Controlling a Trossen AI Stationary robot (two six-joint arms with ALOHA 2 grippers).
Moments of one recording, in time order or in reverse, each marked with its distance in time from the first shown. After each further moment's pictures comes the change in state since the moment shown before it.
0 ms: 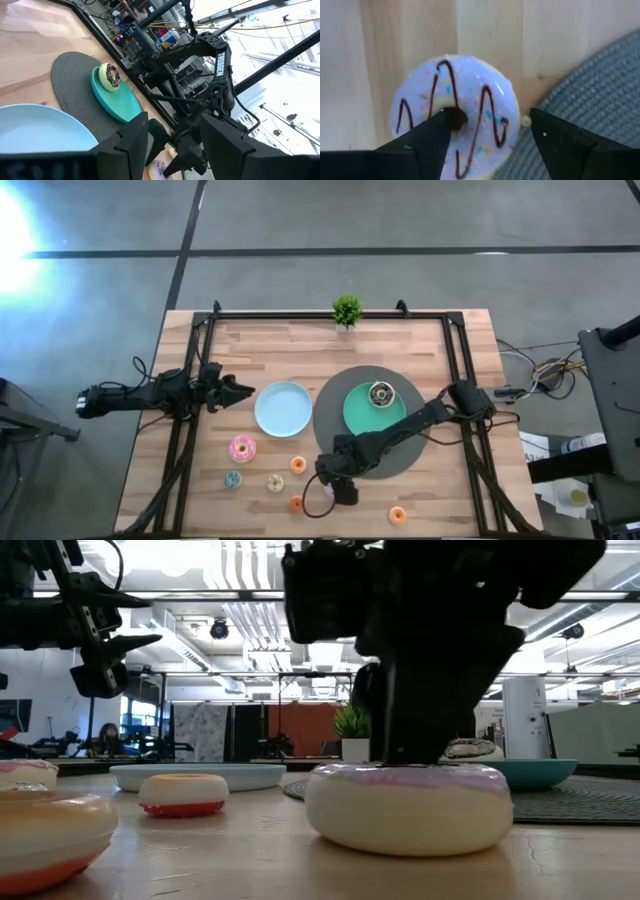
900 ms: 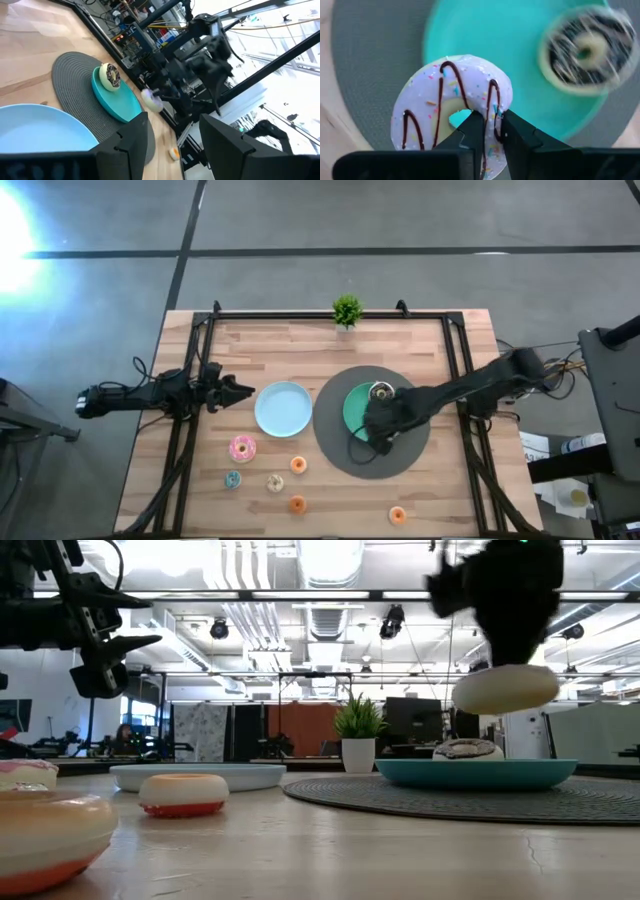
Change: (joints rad) left arm 0.000 0.000 0.000 -0.004 0.000 0.000; right arm -0.117 -0.572 -0.429 -0.346 0.210 0.432
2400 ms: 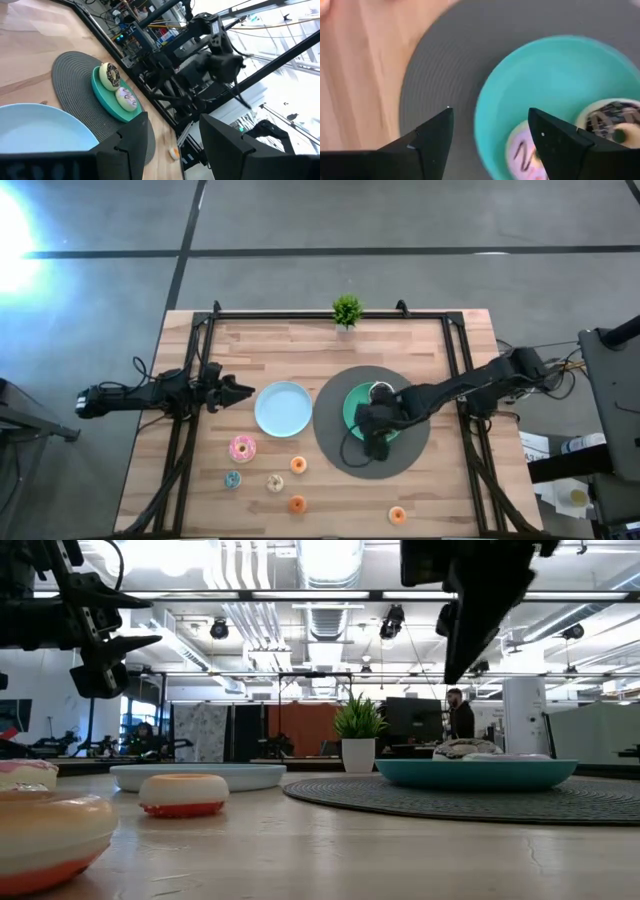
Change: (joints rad) left arm 0.000 0.000 0.000 0.000 0.000 0.000; right arm 0.000 0.035 0.065 0.186 -0.069 -0.391
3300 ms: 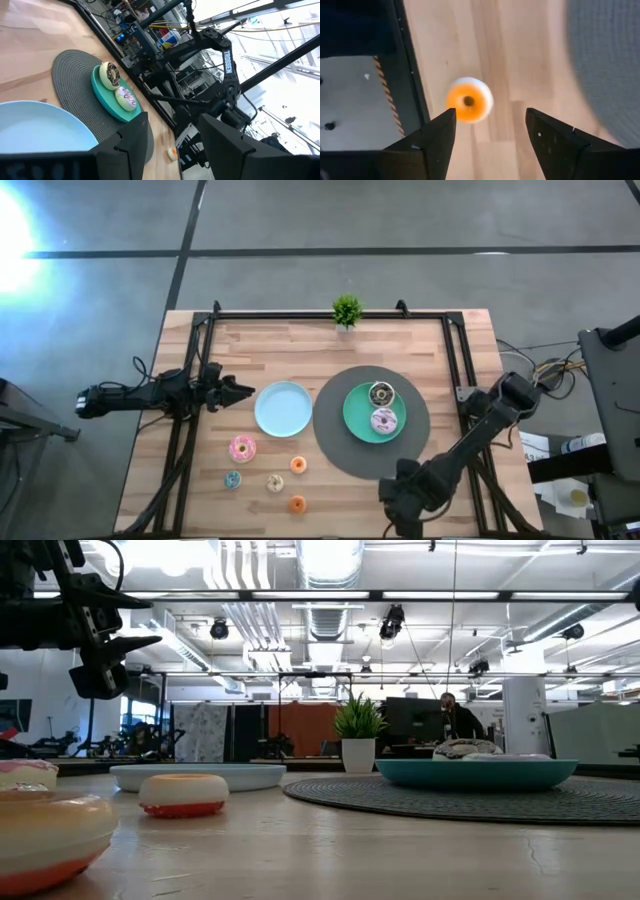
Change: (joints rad) left arm 0.000 0.000 0.000 0.000 -0.004 -0.023; right arm 0.478 0.208 0.111 -0.003 -0.158 0.453
